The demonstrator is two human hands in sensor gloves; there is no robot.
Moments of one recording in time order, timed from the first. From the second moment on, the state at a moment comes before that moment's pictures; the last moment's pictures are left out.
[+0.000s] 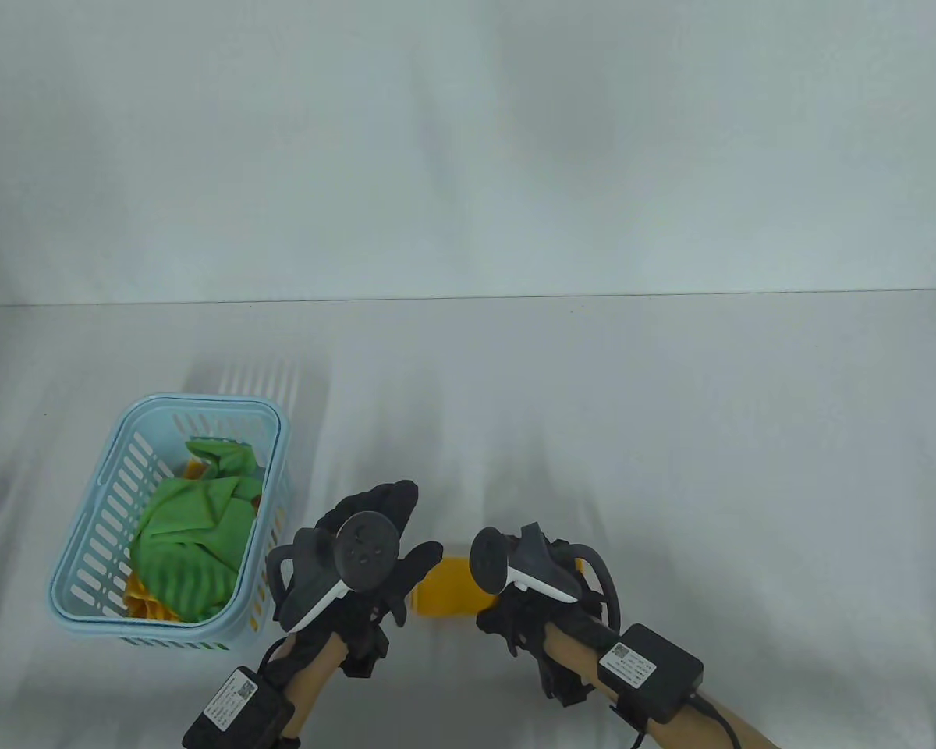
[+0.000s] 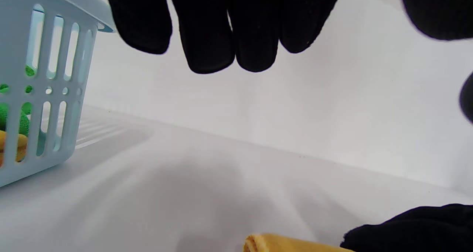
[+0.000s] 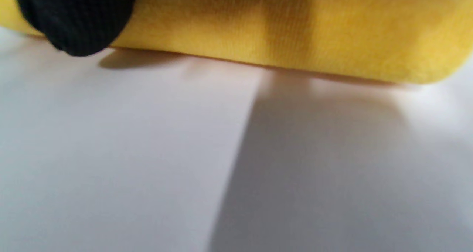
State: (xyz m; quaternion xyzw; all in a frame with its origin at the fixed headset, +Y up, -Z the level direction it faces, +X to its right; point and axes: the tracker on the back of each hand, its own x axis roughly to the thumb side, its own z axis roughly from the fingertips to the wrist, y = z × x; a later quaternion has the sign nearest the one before) left_hand -0.152 -0.666 -0.299 0.03 -0.08 0.13 0.99; right_hand 0.046 -0.755 -0.318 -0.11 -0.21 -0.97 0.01
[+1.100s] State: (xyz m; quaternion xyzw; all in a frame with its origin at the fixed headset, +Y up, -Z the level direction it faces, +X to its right) left_hand -0.158 -0.664 -0.299 0.03 -0.07 0.14 0.99; right_hand 0.123 -0.671 -0.364 0.00 -0.10 -0.99 -0.09
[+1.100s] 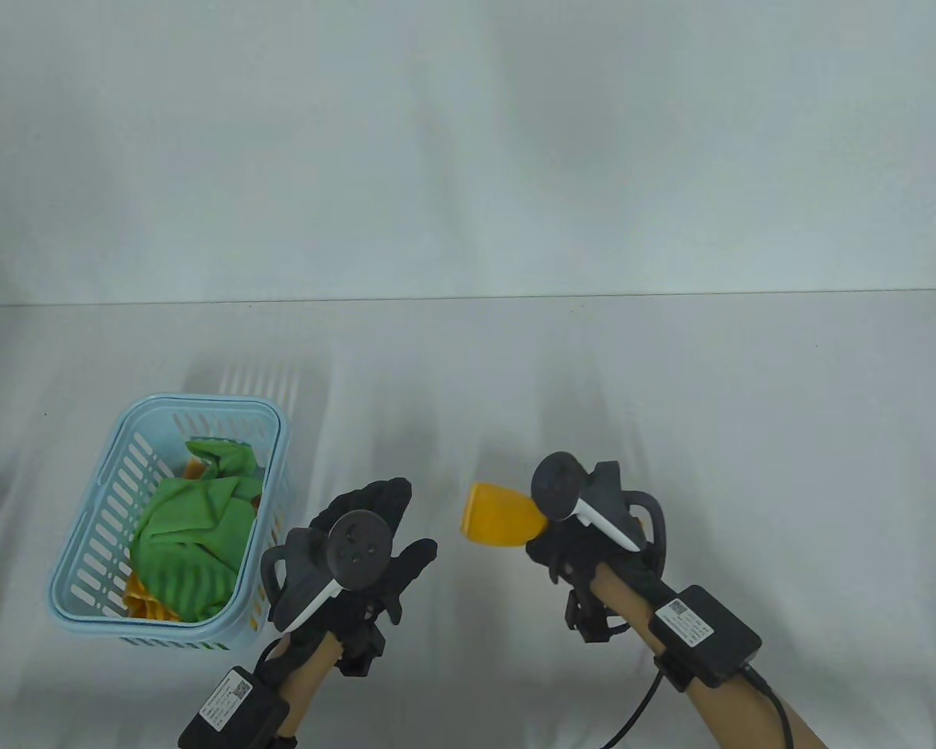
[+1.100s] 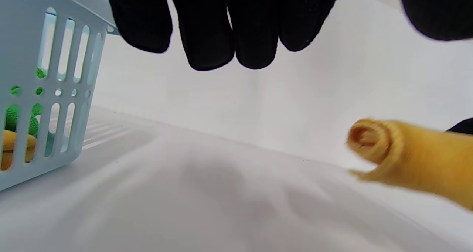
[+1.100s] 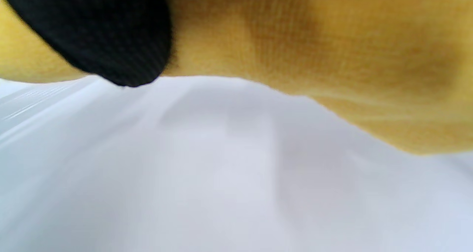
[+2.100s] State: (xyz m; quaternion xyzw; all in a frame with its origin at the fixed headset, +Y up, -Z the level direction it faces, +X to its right) left_hand -0.148 -0.673 -0.302 0.01 -0.08 0.12 0.99; right_hand 0.333 -0.754 -0.479 0.31 -0.05 -0.95 -0.01
